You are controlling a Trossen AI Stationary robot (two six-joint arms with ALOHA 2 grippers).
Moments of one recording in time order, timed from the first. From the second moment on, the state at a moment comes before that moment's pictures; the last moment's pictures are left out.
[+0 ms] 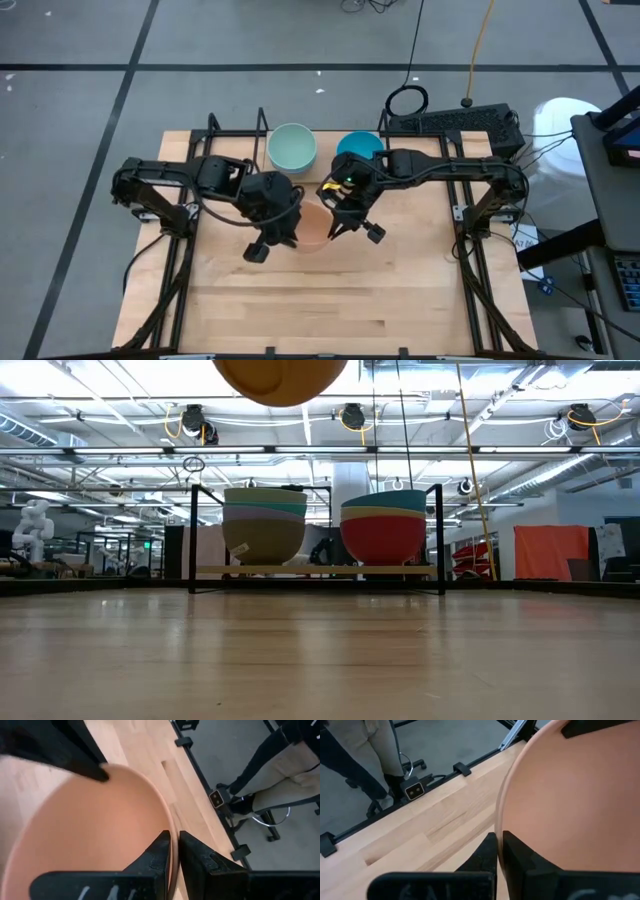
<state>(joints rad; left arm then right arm) -0.16 1.58 1.83 -1.11 0.31 0.07 -0.04 1.69 1.68 -0.89 -0.60 -0.69</state>
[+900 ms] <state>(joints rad) -0.12 1.54 1.82 -1.07 0.30 0.09 -0.08 1.68 1.68 -0.89 -0.60 -0.72</state>
